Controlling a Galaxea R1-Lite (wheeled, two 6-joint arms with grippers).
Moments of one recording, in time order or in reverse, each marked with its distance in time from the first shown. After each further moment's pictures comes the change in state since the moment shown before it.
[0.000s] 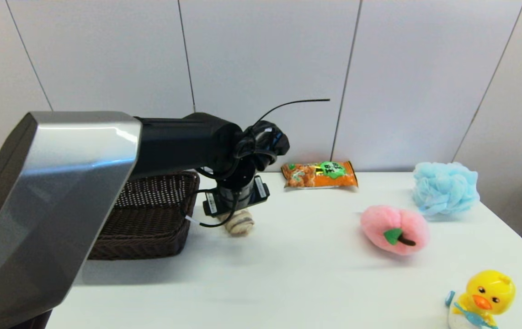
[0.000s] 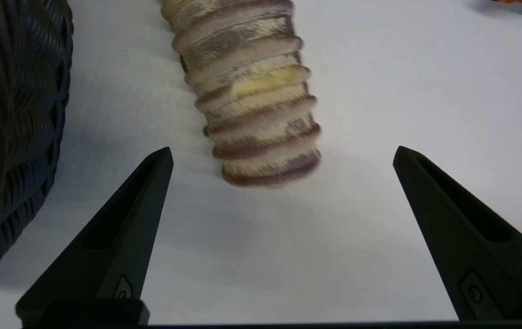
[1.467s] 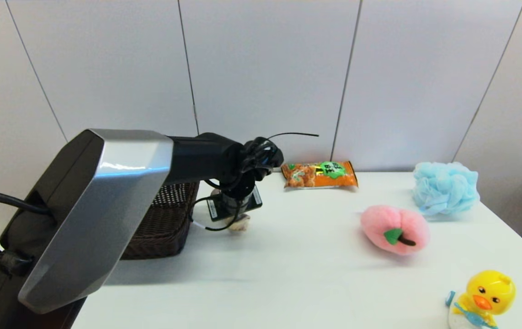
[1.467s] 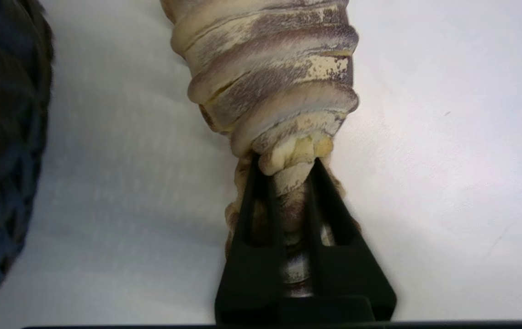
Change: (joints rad) left arm 0.045 0.101 -0.006 -0.072 0.038 0.024; right arm 0.000 0.000 0.000 0.000 0.000 0.000
